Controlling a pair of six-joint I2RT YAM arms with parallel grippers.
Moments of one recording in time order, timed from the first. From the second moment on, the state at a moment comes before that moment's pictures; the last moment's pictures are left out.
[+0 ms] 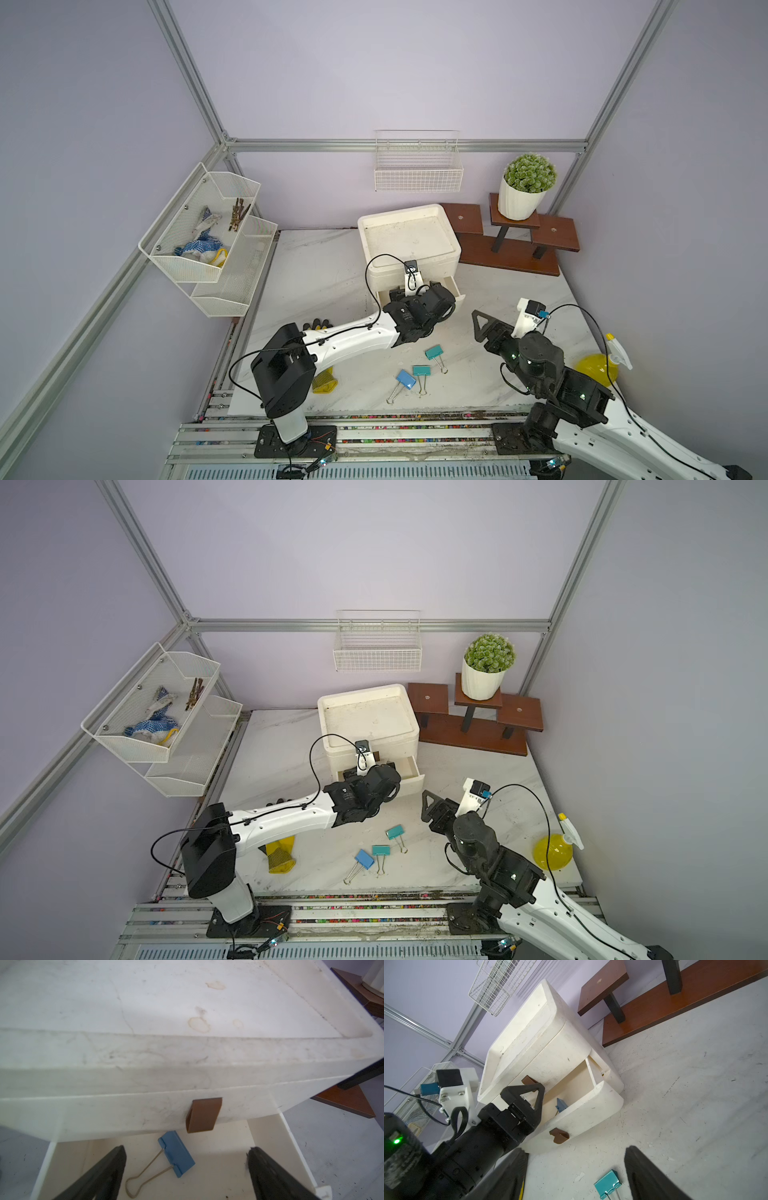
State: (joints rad) left arm -1.00 1.72 1.35 -0.38 -0.85 -0.83; right arm 0.84 0.53 0.57 -0.37 0.51 0.92
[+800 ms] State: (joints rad) left arm -1.01 1.37 0.97 -0.71 0.01 -0.63; right arm 0.83 0.49 0.74 -0.50 0.53 0.81
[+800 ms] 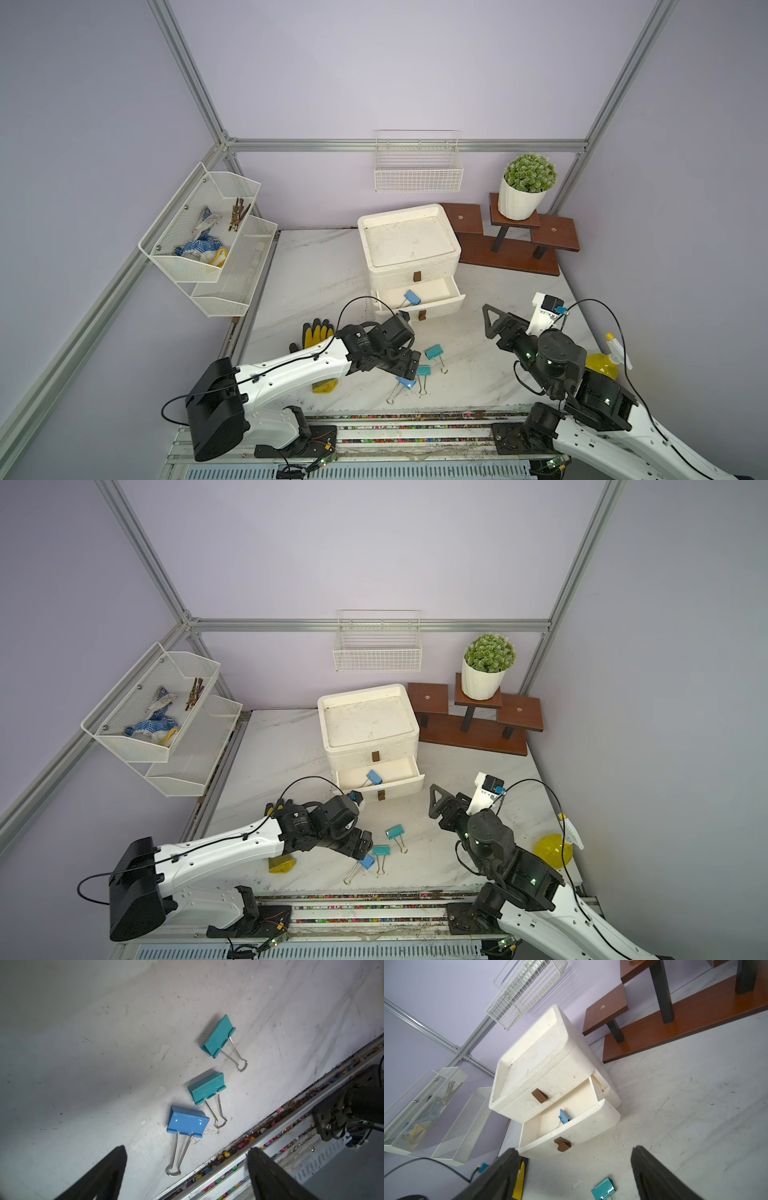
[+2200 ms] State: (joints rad) left arm -1.10 1.72 1.24 -0.89 -0.13 -0.54; right arm 0.83 0.46 0.80 -0.60 0.46 0.76
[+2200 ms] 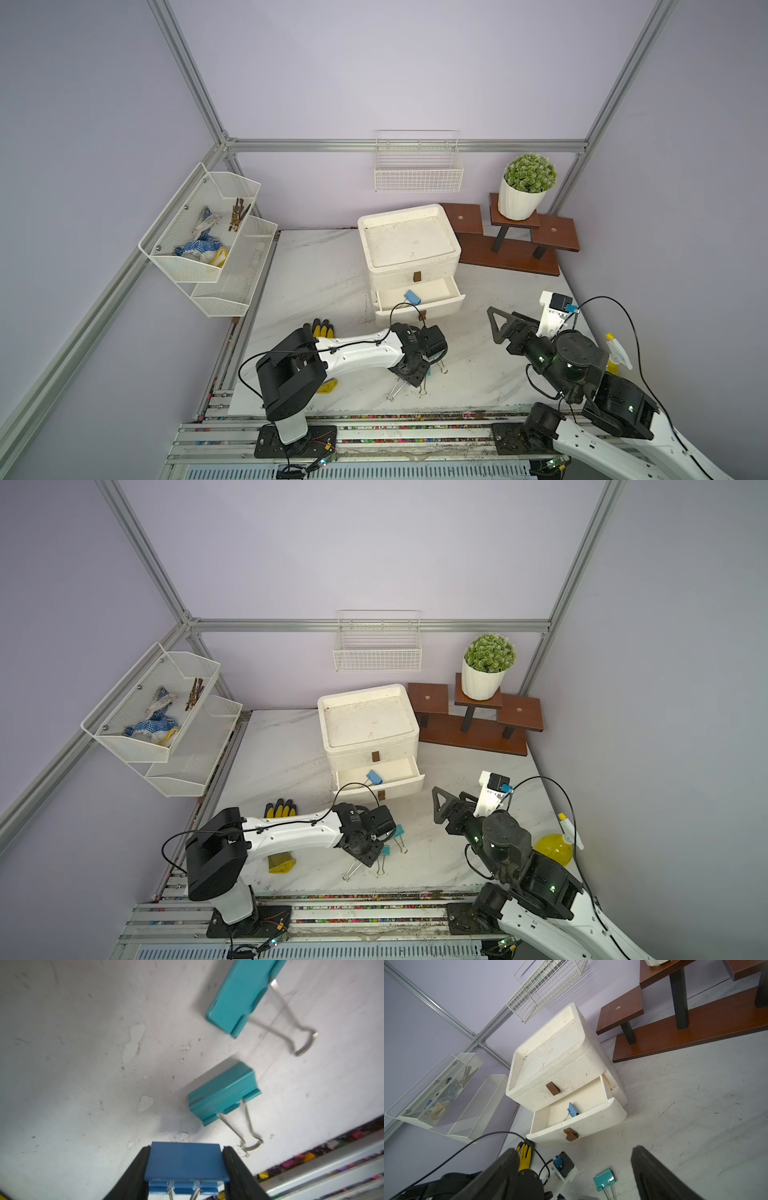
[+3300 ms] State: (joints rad) left arm -1.00 1.89 1.62 -0.55 -0.73 -0.16; right arm 0.83 0.42 0.78 -0.59 0.46 0.79
